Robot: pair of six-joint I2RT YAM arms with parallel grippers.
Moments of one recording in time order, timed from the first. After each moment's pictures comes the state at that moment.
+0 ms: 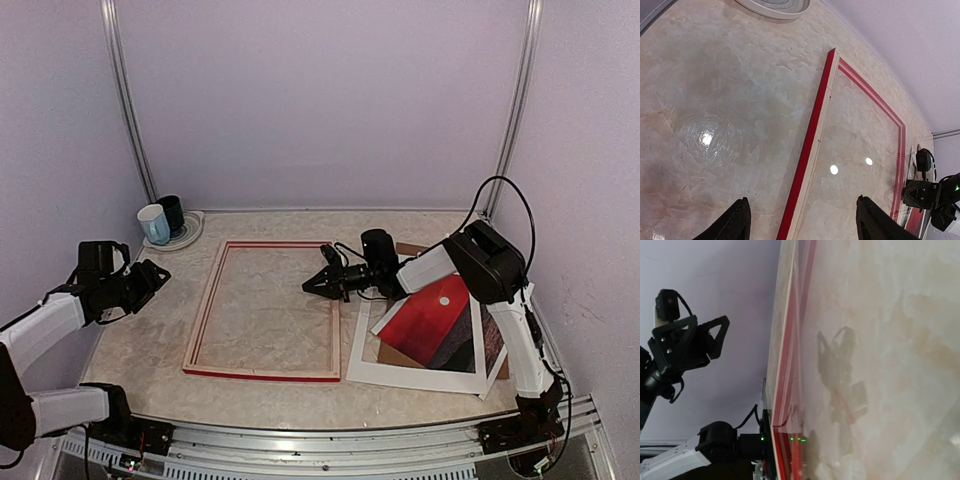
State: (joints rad) left arm 0.07 1.00 0.52 -0.19 0.28 -0.62; right arm 0.63 2.41 1.43 0.66 -0.99 1.12
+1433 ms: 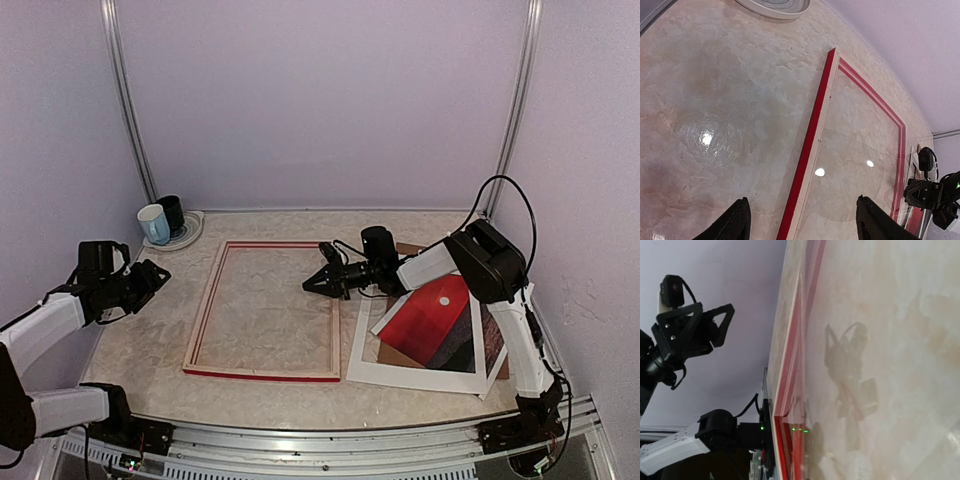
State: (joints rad) left arm 0.07 1.00 0.52 -0.19 0.28 -0.62; right arm 0.62 2.41 1.46 0.62 -1.04 1.07
